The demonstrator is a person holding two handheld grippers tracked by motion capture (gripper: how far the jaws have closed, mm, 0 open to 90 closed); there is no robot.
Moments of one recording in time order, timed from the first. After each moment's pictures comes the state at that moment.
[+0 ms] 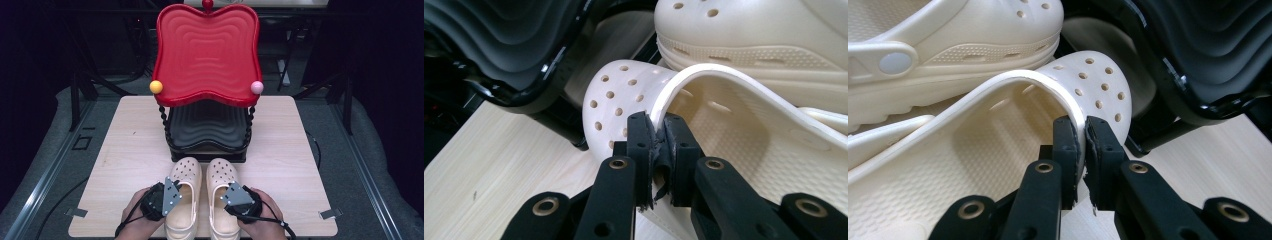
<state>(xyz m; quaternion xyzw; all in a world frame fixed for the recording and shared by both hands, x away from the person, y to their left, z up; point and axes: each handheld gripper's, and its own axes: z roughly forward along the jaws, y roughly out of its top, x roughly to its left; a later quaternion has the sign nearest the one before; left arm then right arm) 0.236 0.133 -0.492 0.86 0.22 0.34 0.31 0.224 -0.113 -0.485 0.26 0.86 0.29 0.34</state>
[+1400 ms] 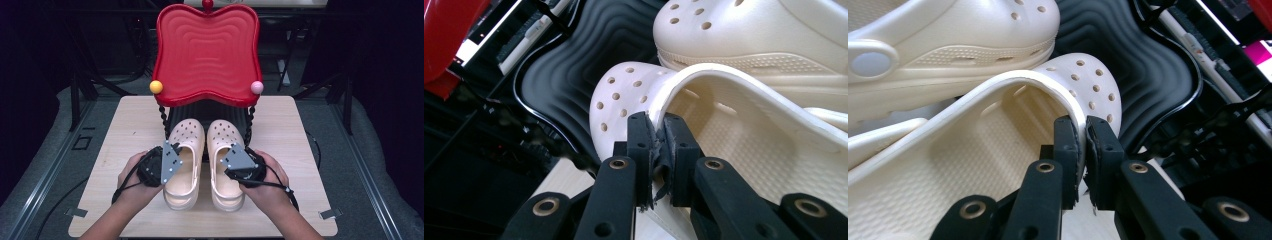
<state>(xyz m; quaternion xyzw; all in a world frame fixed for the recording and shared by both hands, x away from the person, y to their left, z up) 0.282 0.120 -0.405 0.83 0.18 0.43 0.32 0.271 -0.111 -0.399 0.24 0.82 0.29 0.43</state>
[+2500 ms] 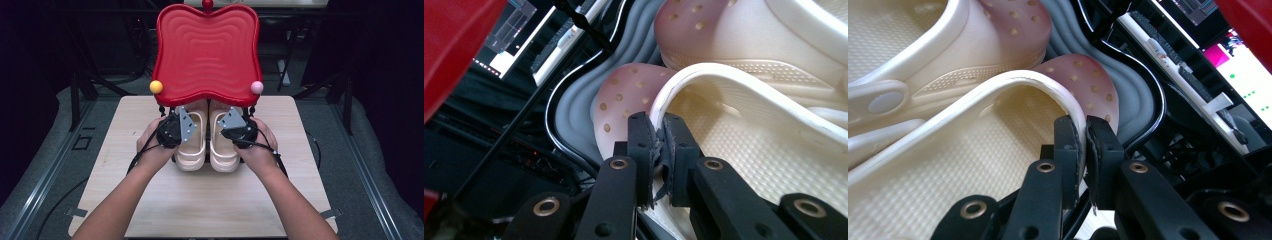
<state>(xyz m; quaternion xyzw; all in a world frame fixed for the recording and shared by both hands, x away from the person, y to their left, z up) 0.373 0.094 -0.408 0.80 0.18 0.48 0.31 0.363 -0.106 -0.398 0.27 0.79 0.29 0.47</state>
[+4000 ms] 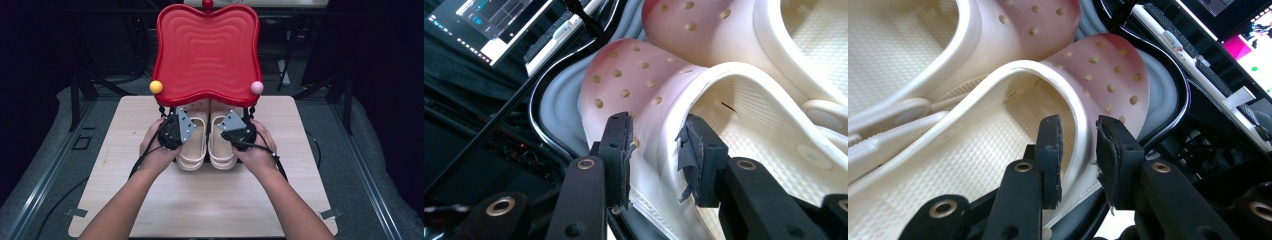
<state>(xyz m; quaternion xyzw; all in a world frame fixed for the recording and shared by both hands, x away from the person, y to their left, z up) 0.376 0.098 -0.421 0.80 0.22 0.46 0.33 0.366 -0.107 -0.413 0.27 0.80 0.30 0.45</state>
